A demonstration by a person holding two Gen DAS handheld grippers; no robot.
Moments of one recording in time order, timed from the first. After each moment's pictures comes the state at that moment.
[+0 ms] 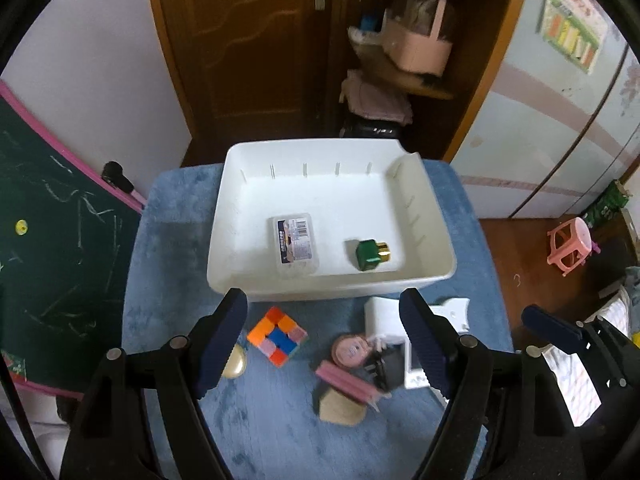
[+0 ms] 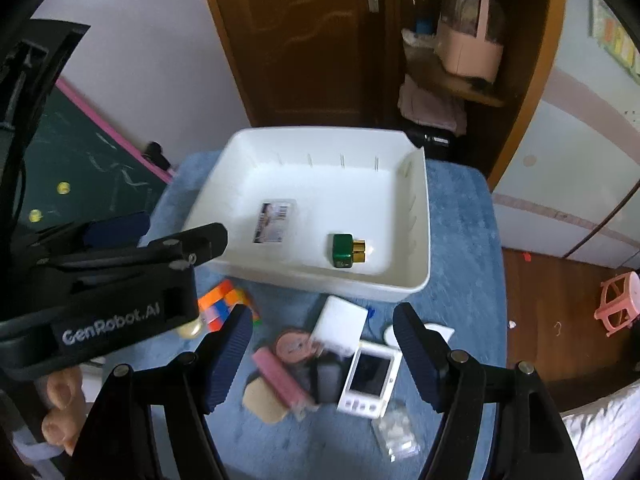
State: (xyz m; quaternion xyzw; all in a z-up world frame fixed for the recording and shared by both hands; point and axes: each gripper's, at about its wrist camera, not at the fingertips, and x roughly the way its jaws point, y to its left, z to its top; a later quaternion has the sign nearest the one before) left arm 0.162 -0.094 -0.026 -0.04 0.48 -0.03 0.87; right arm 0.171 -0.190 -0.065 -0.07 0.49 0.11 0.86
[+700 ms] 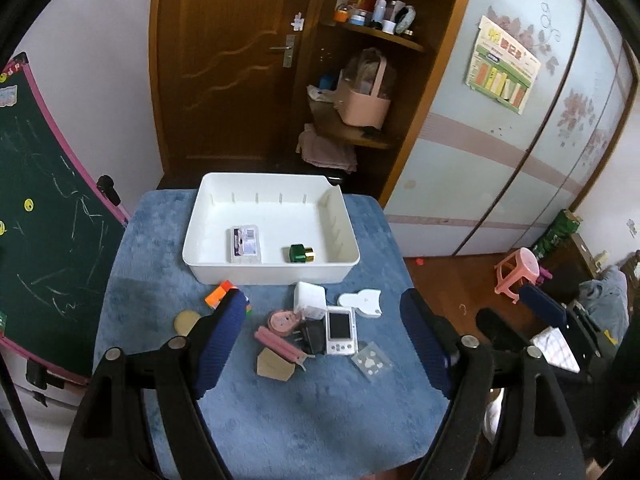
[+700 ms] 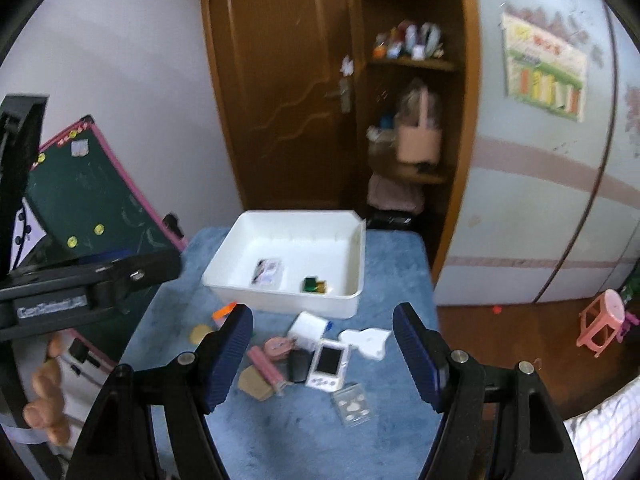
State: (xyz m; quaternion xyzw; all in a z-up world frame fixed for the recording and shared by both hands) left arm 0.042 -0.107 0.020 -0.10 0.39 -0.09 0.91; right arm 0.017 -0.258 0.008 -0.06 0.31 0.08 0.95
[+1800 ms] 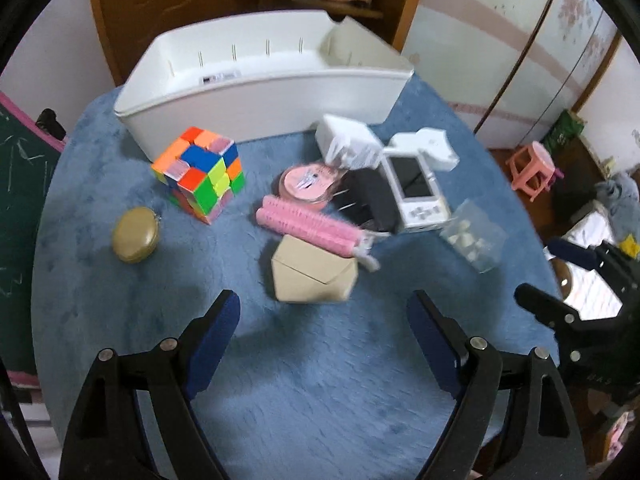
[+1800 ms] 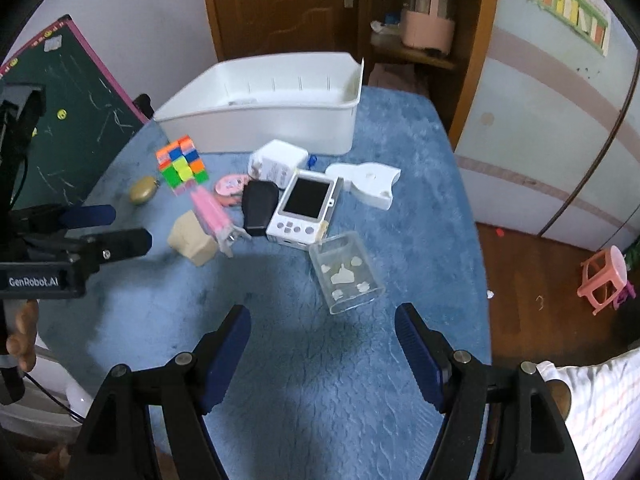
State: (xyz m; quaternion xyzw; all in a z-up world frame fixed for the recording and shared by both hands) left arm 0.081 -0.107 -0.213 -0.01 0.51 -0.14 0.85; right arm 0.026 -0.282 -0.201 -0.10 0.45 0.07 0.88
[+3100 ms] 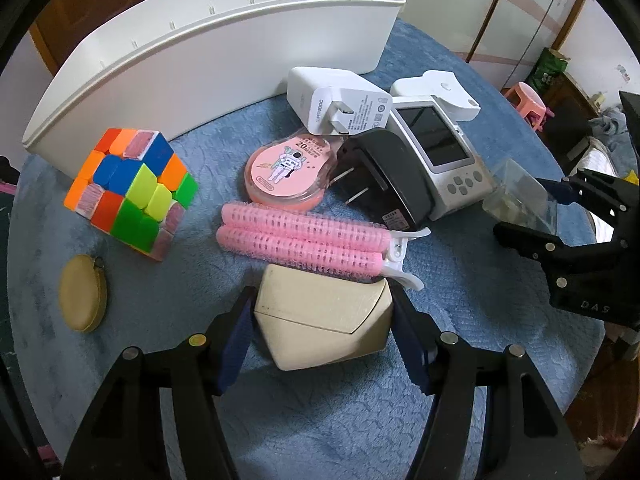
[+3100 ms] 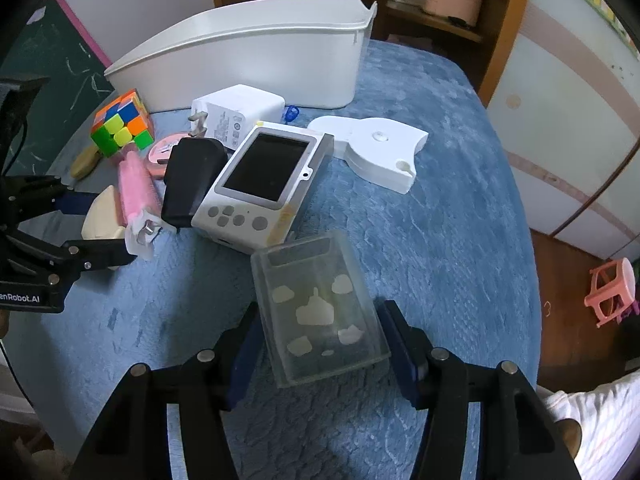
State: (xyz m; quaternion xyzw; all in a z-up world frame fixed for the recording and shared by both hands) left arm 0.123 -0.134 -0.257 0.07 0.54 -0.19 0.82; right arm 0.104 -0.294 -0.274 -0.13 0.49 0.08 0.86
